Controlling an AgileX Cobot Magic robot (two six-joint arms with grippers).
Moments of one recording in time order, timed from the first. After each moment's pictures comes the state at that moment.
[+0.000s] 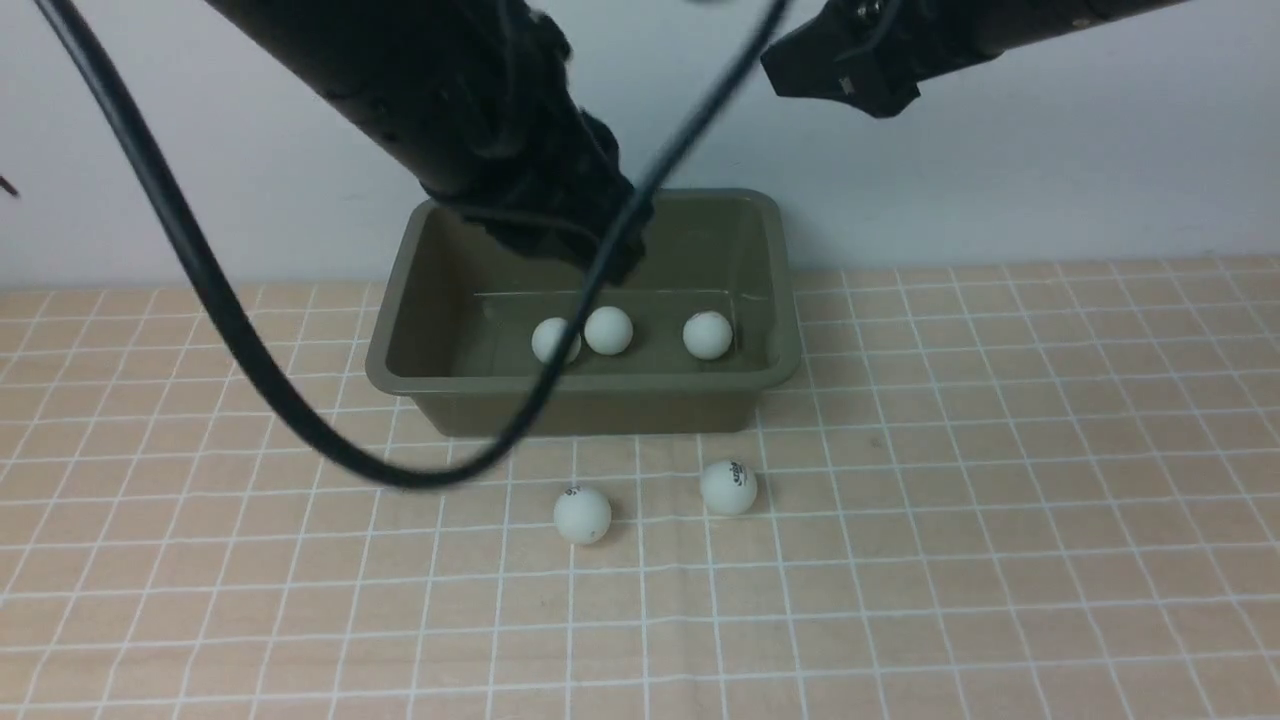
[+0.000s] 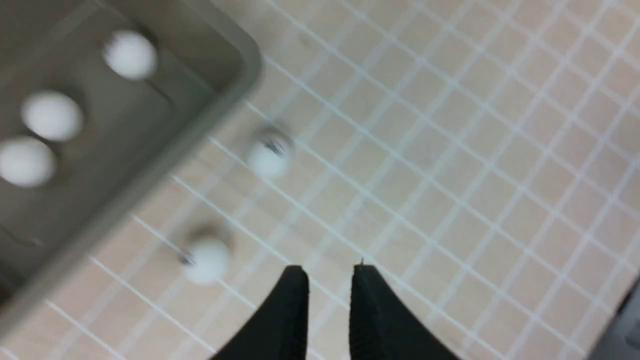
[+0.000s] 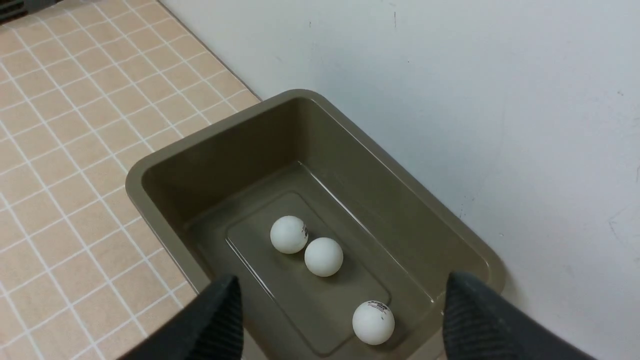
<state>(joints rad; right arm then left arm) 0.34 1.62 -1.66 0.55 0.85 -0.76 -0.54 1.60 -1.70 -0.30 1.25 0.34</state>
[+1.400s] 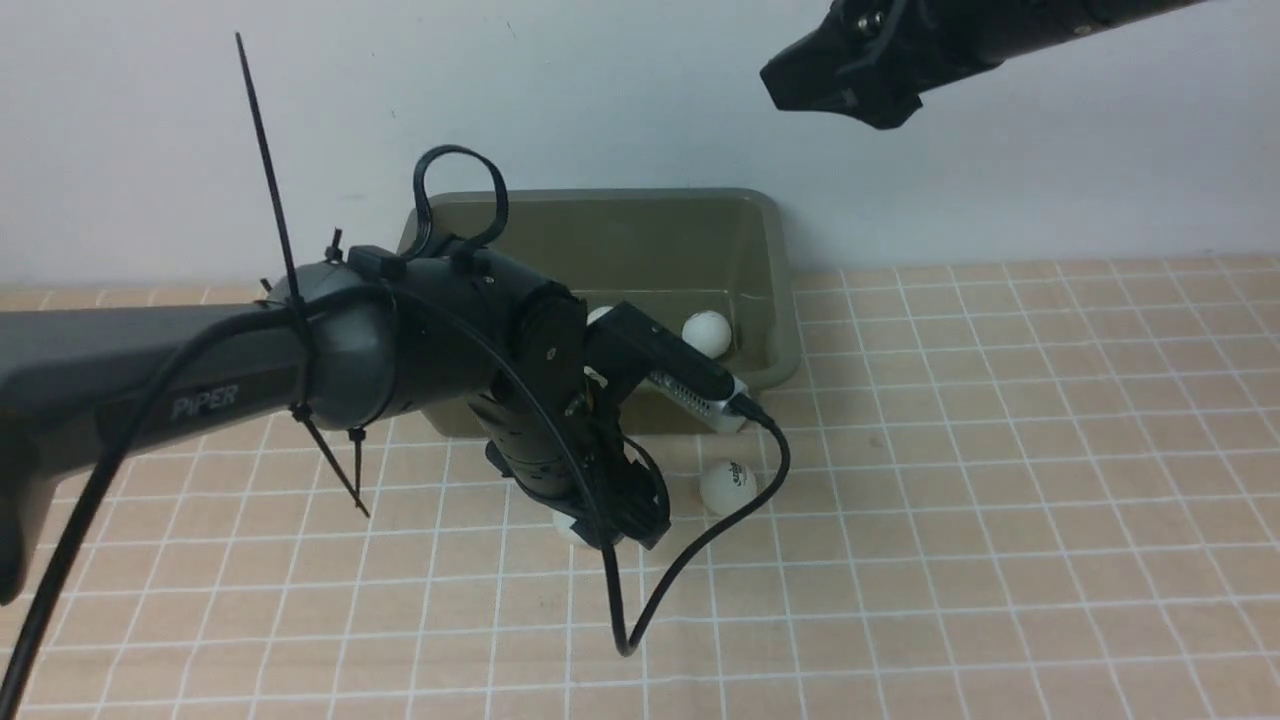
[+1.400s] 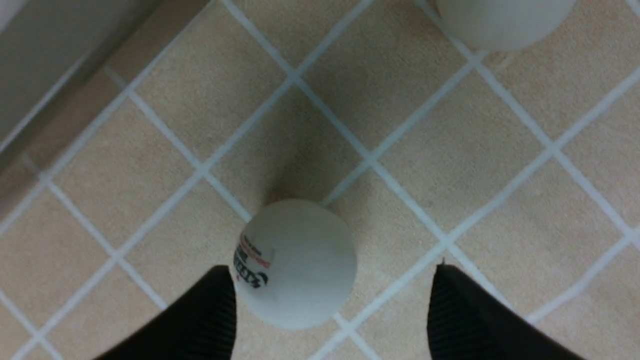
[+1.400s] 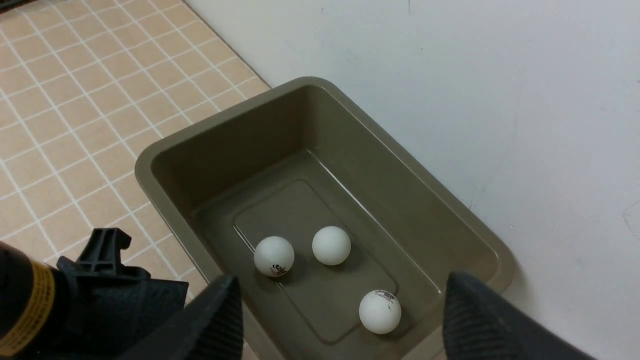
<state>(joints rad) 0.34 1.62 -1.66 0.55 0.88 -0.77 -0.56 1.91 -1.29 0.02 0.66 0.13</state>
